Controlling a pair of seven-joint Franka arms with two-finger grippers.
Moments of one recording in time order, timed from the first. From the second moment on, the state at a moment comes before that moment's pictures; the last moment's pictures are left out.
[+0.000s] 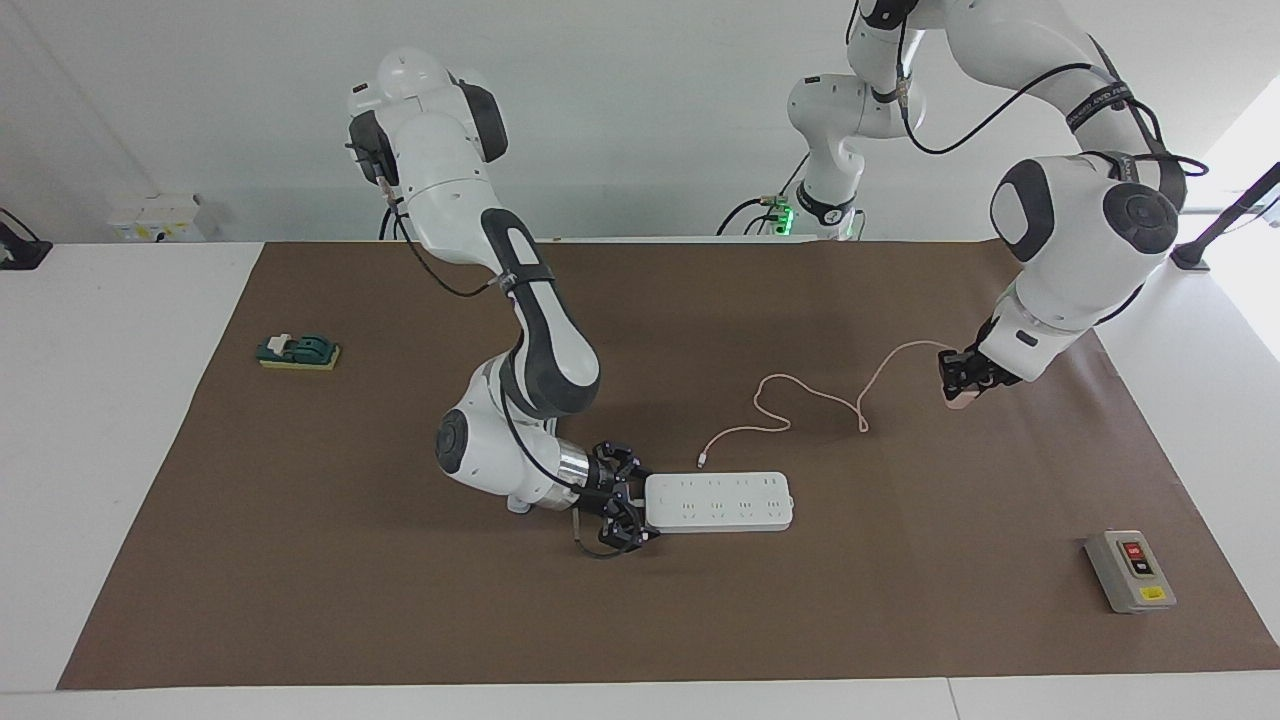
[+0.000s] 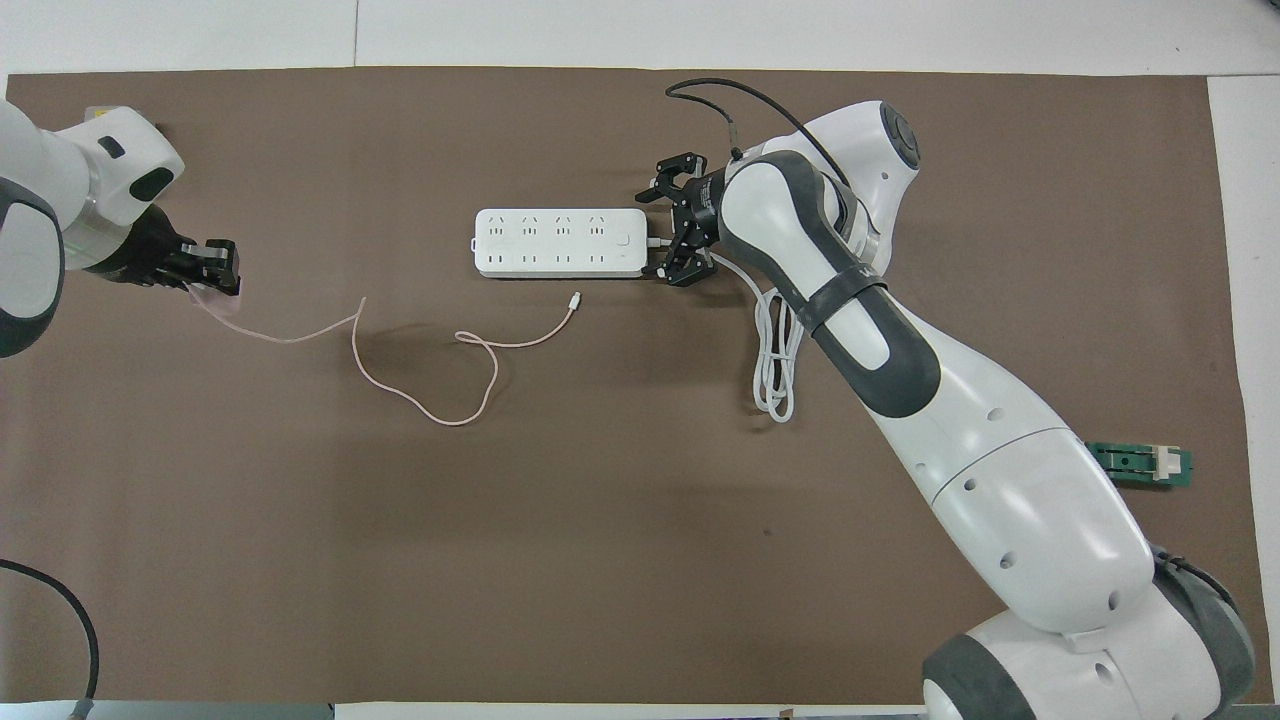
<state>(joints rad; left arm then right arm) -0.16 0.20 0.14 -1.73 -0.04 1.88 0.10 0.30 0.89 0.02 -1.21 0.86 2.14 1.36</state>
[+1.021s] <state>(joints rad) -0.11 0.12 0.13 -2.09 -0.06 2.19 0.27 0.27 0.60 -0.17 -1.30 0.62 1.89 1.32</state>
